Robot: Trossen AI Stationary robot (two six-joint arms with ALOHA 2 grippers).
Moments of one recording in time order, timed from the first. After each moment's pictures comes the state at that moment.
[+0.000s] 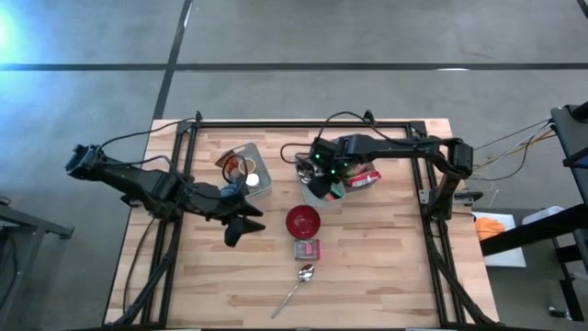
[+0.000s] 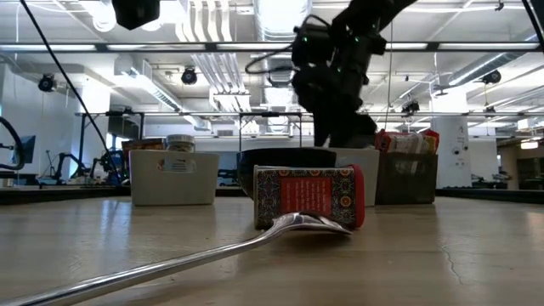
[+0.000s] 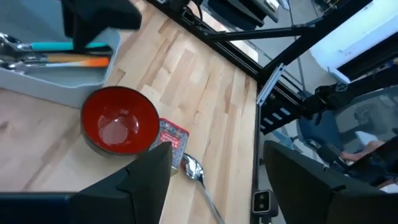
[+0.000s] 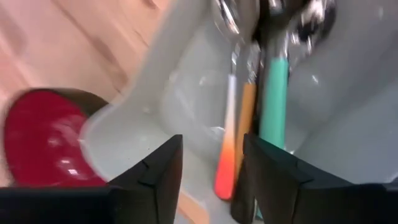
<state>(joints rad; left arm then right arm) -0.32 1.11 0.98 -0.39 -0.15 -0.77 -0.27 1.79 1.31 -0.77 -0.19 0.56</state>
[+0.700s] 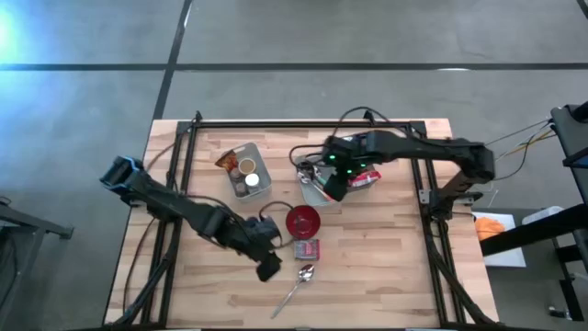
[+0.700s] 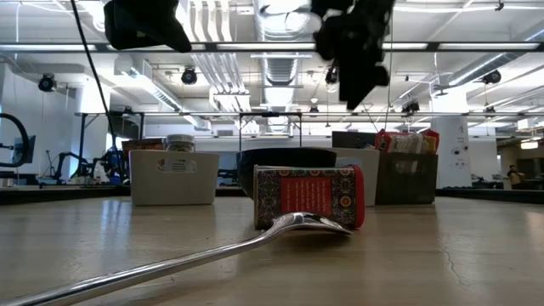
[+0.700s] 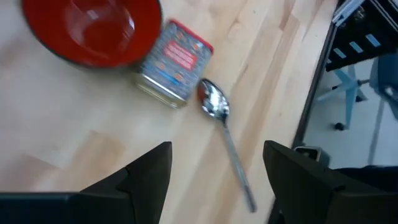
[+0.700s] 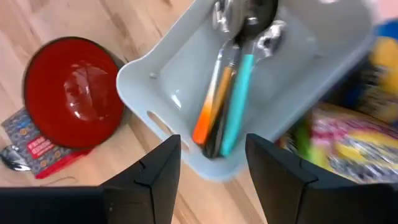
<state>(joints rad) -0.44 1.59 1.26 -0.62 -0.13 -0.97 -0.18 1.63 1.43 -1.05 -0.03 0.41</state>
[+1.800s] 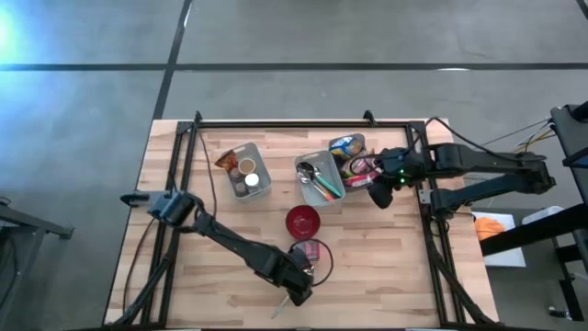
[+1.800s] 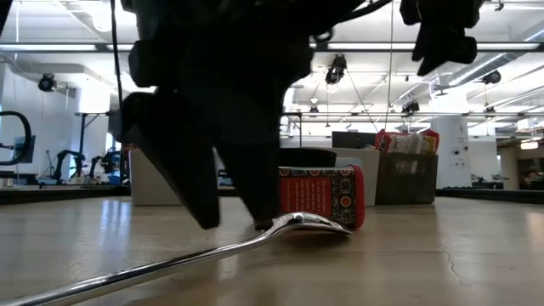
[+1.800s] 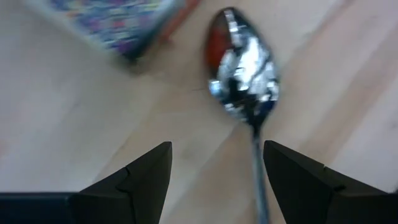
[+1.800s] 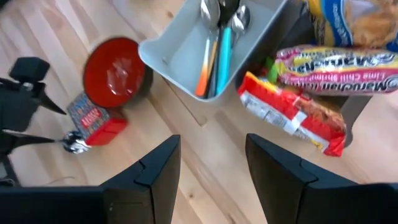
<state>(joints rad) -0.48 2.21 1.66 -0.76 -0.07 -1.17 -0.05 1.01 1.05 -1.01 0.08 0.69</state>
